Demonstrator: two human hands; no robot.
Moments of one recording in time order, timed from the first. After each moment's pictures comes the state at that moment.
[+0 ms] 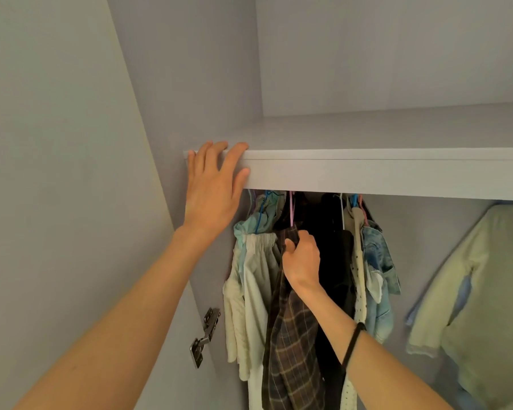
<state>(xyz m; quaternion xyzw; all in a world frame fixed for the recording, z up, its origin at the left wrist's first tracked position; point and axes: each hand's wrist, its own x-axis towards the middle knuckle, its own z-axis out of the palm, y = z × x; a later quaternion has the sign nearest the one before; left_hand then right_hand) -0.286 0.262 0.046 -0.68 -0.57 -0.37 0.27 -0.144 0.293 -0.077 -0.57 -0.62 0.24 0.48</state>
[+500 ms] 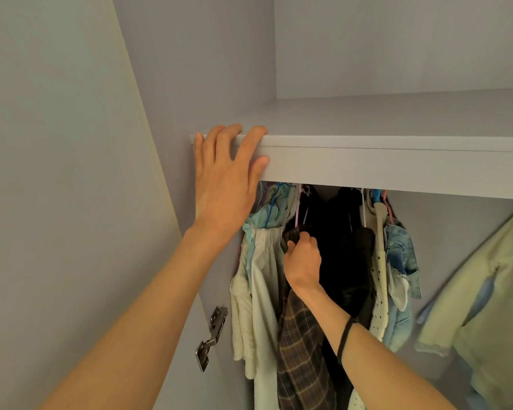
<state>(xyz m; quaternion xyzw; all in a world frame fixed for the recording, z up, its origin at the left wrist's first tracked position) -0.286 0.275 0.039 -0.65 -0.55 -0.41 0.32 -0.175 0.331 -0.111 -0.62 -0.65 0.19 0.40</state>
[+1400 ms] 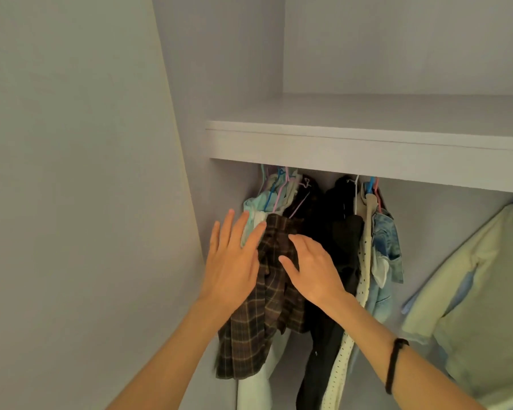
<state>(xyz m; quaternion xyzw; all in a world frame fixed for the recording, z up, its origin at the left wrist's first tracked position) -0.279 0.205 -0.090 -0.69 -0.62 -0.27 0.26 -0.118 0.260 -0.101 -0.49 -0.83 0.07 0.25</state>
